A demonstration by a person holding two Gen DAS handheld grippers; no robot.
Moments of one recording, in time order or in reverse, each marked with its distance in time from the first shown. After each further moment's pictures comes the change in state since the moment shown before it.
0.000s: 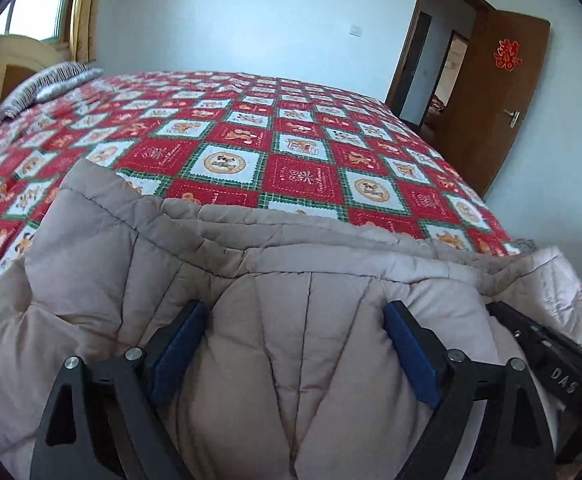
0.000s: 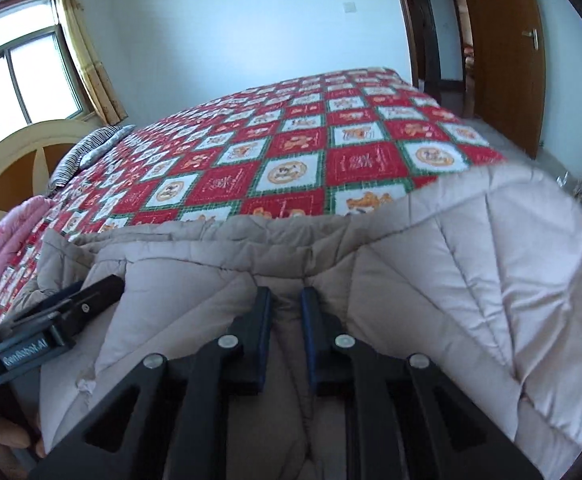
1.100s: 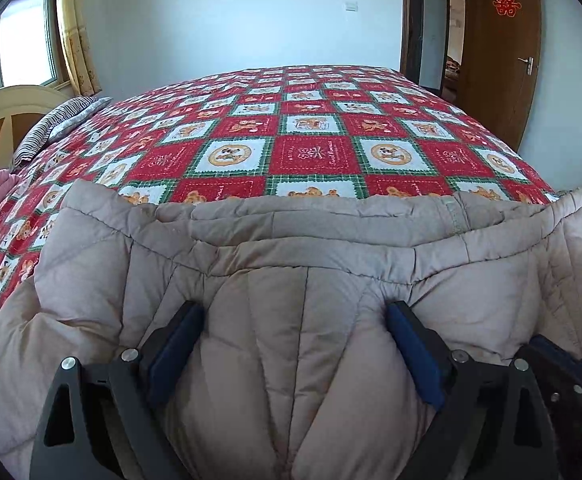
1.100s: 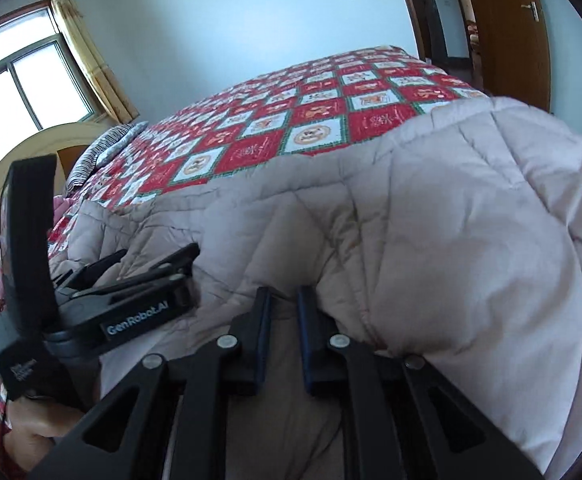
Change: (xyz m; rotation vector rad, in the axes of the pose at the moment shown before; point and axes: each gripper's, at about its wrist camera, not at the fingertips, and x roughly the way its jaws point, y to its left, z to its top) left arm 0.025 -0.024 -0.007 0.146 0.049 0.171; right arm -0.004 0.022 -0.038 0.031 0.026 0.046
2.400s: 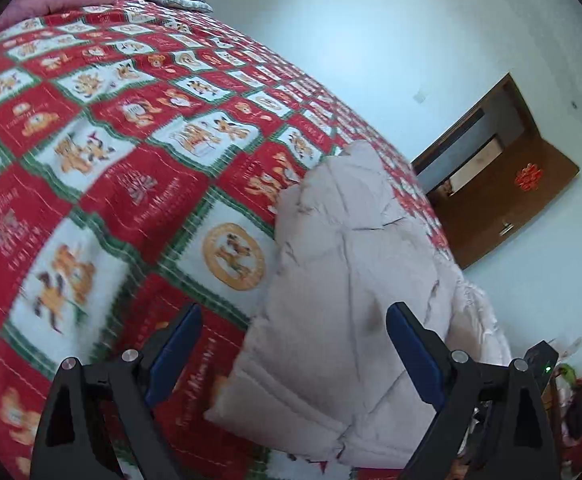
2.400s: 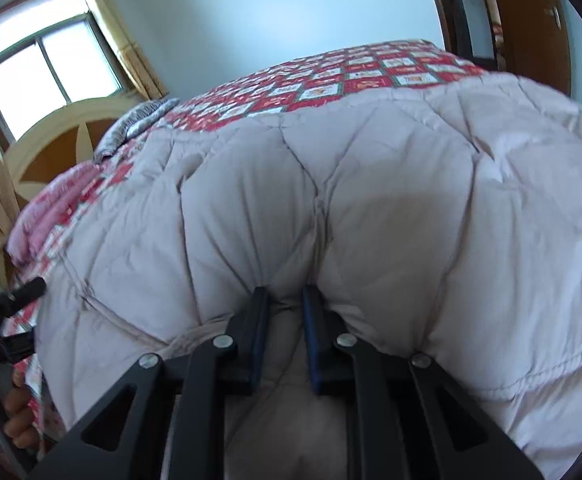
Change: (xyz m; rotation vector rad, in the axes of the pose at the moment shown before) left arm -0.129 0.200 -0.141 -0.625 -0.049 -0.341; right arm -0.026 0.062 -0.064 -0.074 0.039 0.063
